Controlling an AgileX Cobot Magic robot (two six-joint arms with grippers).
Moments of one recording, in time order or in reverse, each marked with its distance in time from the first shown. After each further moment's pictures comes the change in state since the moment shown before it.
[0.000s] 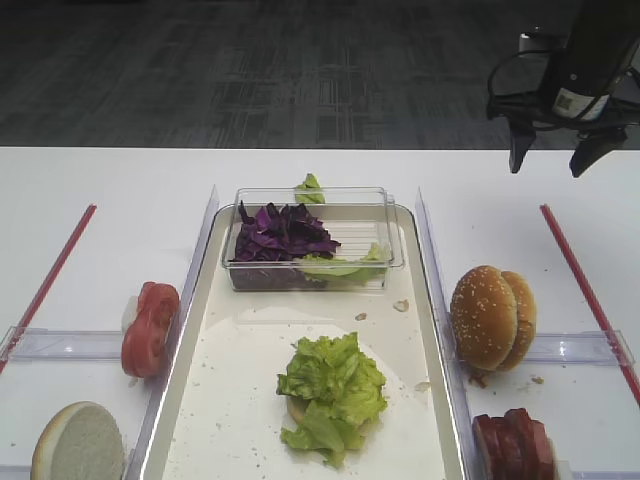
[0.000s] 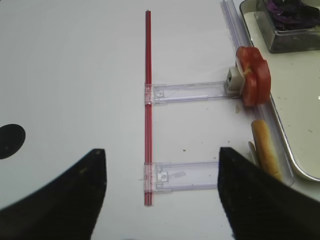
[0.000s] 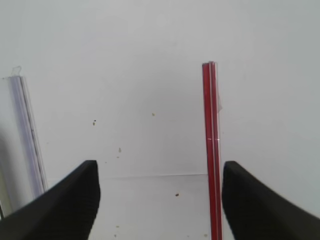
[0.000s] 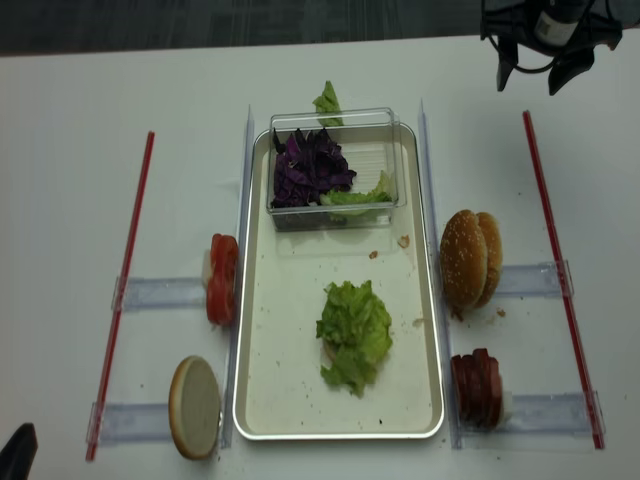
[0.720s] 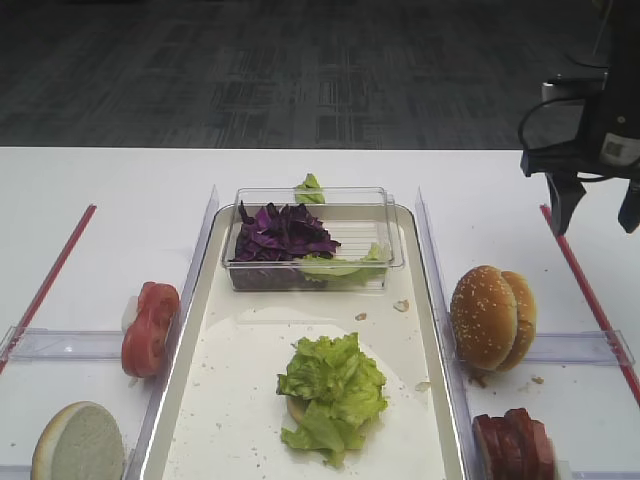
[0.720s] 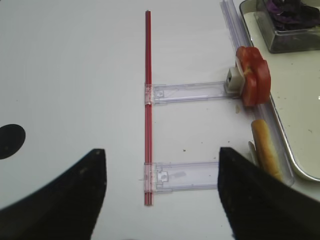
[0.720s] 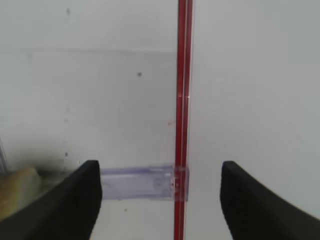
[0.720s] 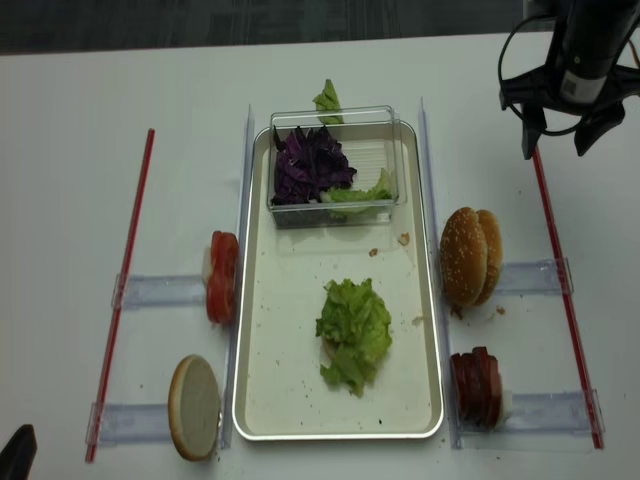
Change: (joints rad) left arm 0.000 0.000 0.000 0.000 0.000 0.000; right arm 0.000 -0.218 0.391 -0.055 -0.006 -0.071
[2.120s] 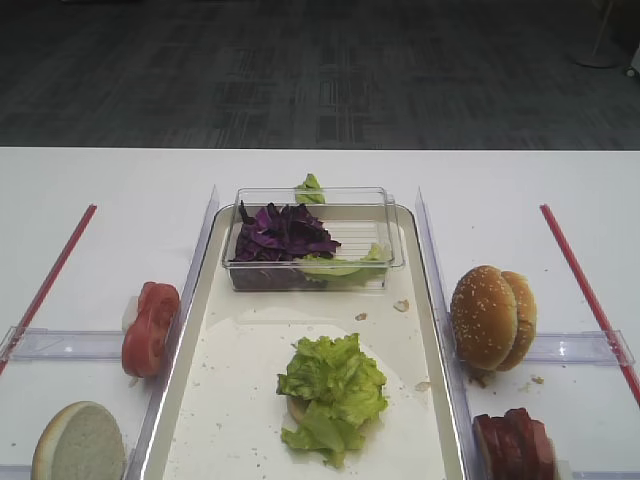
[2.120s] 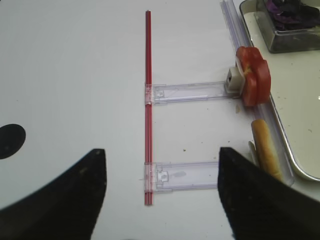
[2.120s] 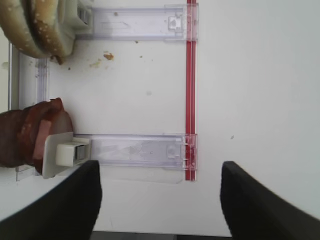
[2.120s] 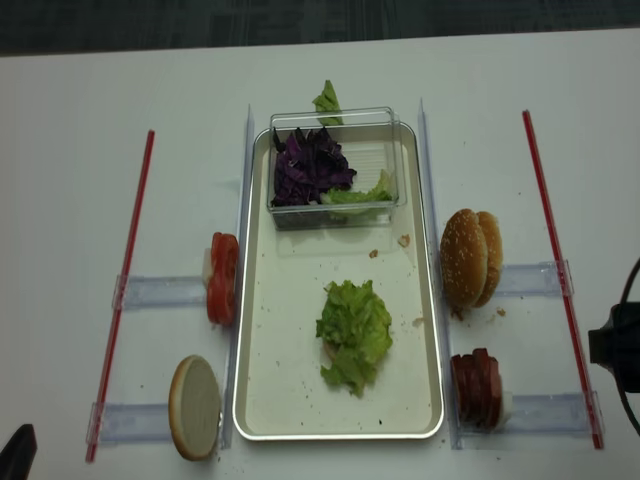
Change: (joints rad) left arm 0.000 0.000 0.000 0.000 0.000 0.000; right arm 0.000 -1.165 0.996 0.085 -0.227 -0.040
